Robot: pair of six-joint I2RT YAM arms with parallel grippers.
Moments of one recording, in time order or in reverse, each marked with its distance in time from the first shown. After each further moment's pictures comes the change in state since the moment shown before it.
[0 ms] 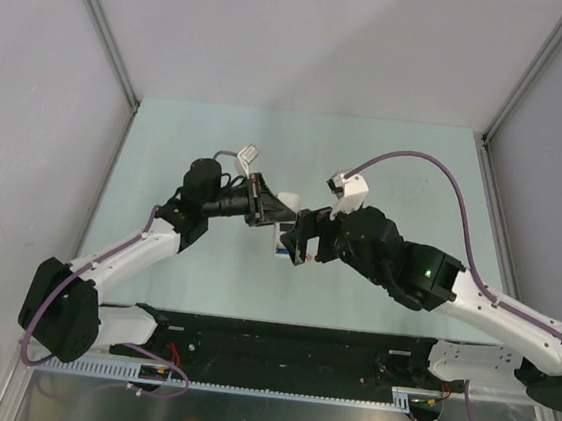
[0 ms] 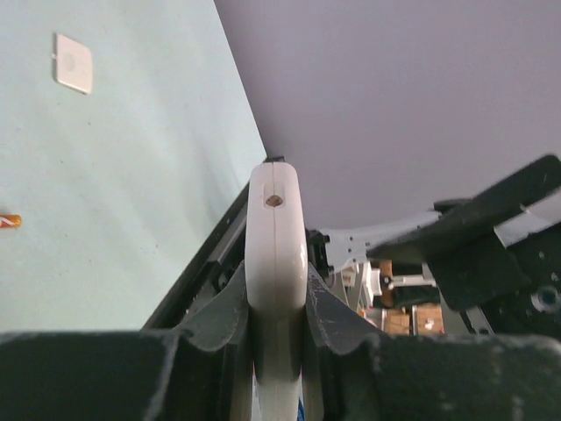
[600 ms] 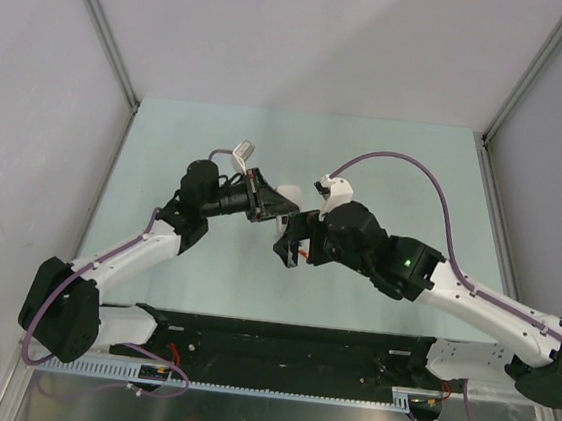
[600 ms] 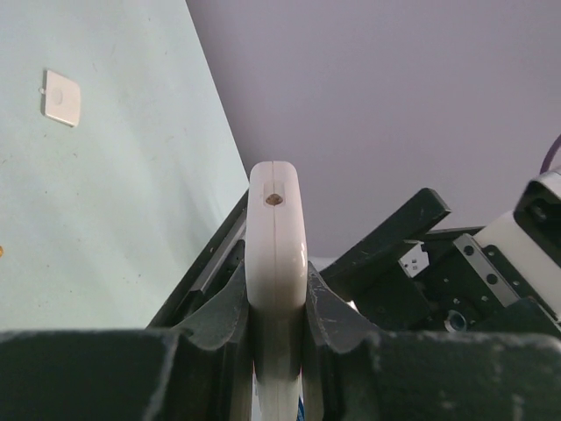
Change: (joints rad) left arm 0.000 0.000 -0.035 0.132 -0.074 -0.097; right arm -0.058 0.076 -0.032 -0.011 -0.171 0.111
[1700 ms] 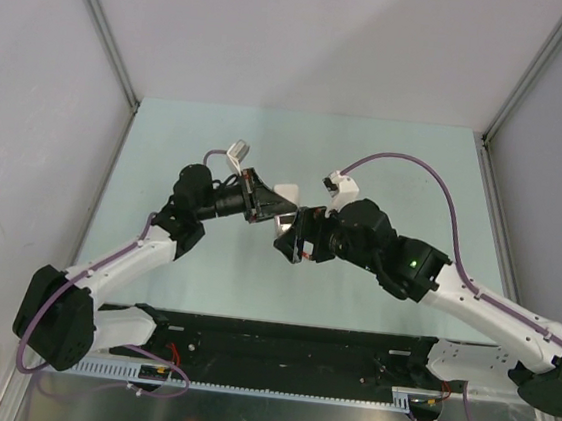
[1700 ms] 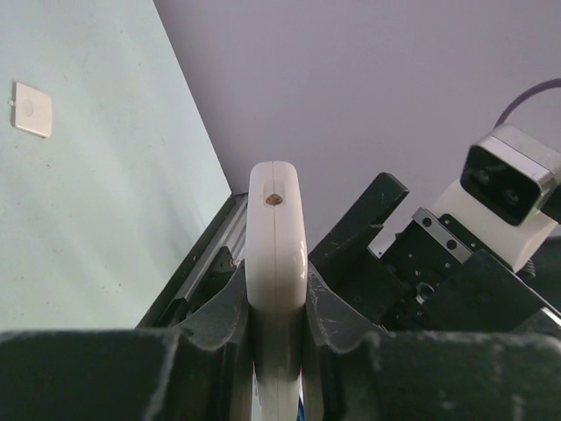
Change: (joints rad) left arm 0.001 -0.046 -0.040 0.079 0.000 -0.054; right arm -0.059 -0.044 -0.067 0.106 -0.117 0.039
